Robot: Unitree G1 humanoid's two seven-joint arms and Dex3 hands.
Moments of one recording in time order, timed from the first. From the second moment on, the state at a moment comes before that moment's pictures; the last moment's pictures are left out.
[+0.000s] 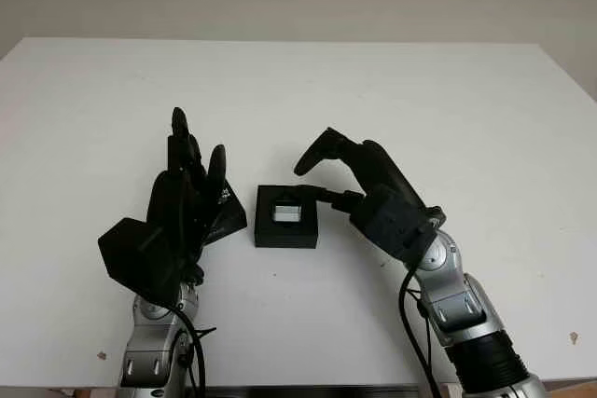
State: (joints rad) left arm -0.05 0.00 0.06 -0.12 -0.07 -0.01 0.00; right arm -0.31 -0.20 0.20 0.04 -0.37 0.05 0.11
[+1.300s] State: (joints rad) left arm -0.05 0.00 0.06 -0.12 -0.07 -0.02 0.00; right arm -0.23 -0.31 0.33 0.05 -0.70 -0.18 -0.03
